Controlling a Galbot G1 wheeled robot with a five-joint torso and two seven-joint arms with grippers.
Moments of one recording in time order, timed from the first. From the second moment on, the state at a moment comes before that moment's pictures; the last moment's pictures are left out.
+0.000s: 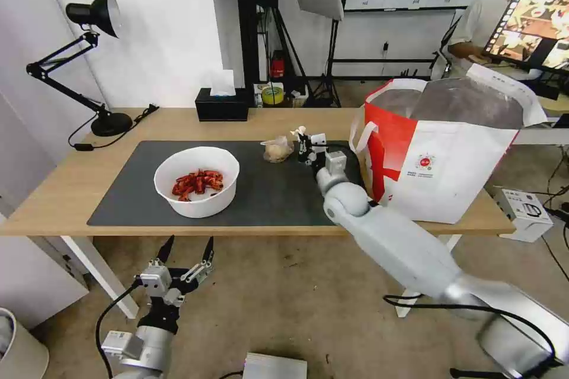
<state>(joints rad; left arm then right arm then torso) 1.71 -1.59 -0.70 -2.11 -0.30 -0.15 0.32 -0.41 1.09 -0.38 1.42 0.67 0.11 0.24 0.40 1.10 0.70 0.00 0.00</state>
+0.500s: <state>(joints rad) 1.73 -1.57 -0.70 -2.14 -0.32 -0.13 0.32 -0.79 0.78 -0.09 1.76 0.64 0.21 0.01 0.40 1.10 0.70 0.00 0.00</state>
